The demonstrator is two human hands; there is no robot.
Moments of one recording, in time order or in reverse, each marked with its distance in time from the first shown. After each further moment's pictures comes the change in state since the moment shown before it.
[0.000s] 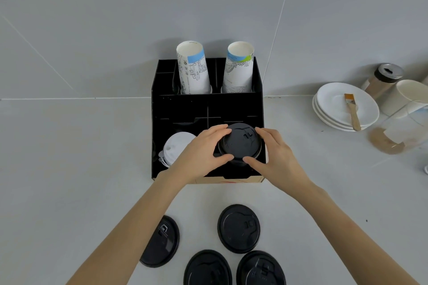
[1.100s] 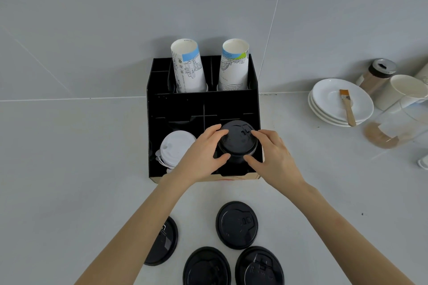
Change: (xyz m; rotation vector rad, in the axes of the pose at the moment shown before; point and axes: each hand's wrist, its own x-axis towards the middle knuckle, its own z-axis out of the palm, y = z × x) left_hand -0.001 -0.002 0.016 0.000 0.024 -0.028; right_hand -0.004 0.004 0.007 -0.103 0.037 0.066
